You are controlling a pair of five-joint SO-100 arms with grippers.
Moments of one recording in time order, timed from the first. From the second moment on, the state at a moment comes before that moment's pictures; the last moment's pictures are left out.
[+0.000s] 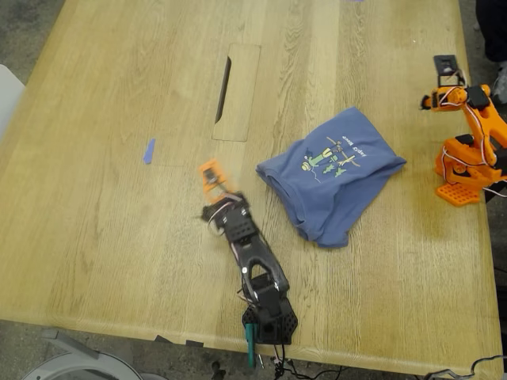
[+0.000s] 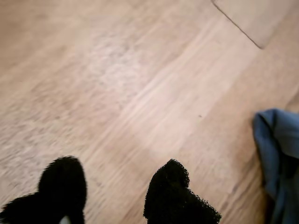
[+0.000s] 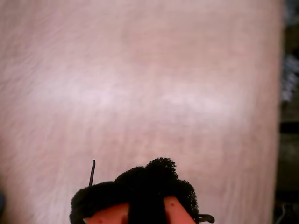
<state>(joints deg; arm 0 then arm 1) -32.3 133.4 133.9 43.7 -98.7 77.1 156.6 147.0 56.8 -85.2</state>
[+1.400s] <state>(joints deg) -88.5 200.2 176.6 78.8 -97.5 113.6 194.4 182.5 72.9 -88.9</state>
